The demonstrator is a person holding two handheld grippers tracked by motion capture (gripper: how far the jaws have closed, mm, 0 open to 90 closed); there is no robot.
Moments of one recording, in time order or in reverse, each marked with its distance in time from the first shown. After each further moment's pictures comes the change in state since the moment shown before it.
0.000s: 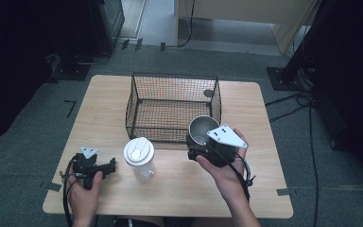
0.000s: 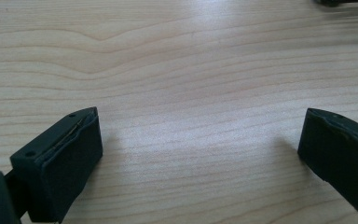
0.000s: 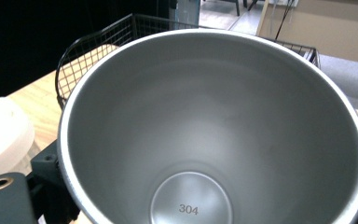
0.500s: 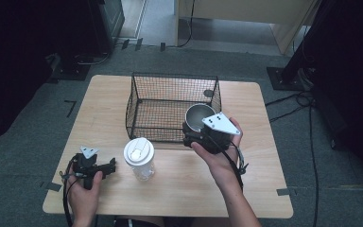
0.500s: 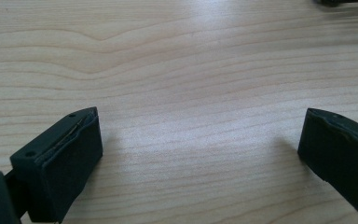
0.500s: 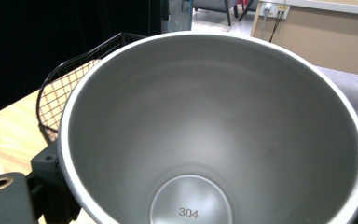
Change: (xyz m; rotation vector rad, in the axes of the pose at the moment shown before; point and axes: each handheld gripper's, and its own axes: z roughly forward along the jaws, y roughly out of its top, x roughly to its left) left arm 0.000 0.000 0.000 0.001 -0.001 0.000; right arm -0.001 0.019 0.027 -0.035 -0.032 0.005
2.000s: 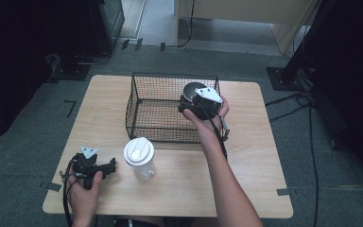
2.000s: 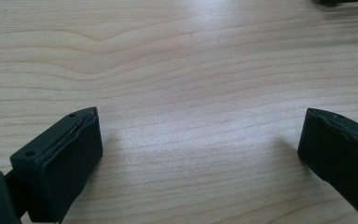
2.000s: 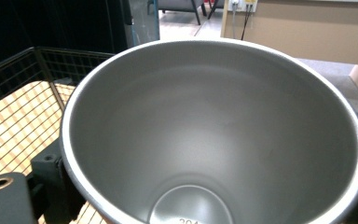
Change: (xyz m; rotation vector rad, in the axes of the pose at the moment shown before) left arm 0.000 0.000 0.000 -0.004 -0.003 -0.001; right arm -0.029 0.006 0.123 -0.015 -0.124 0.090
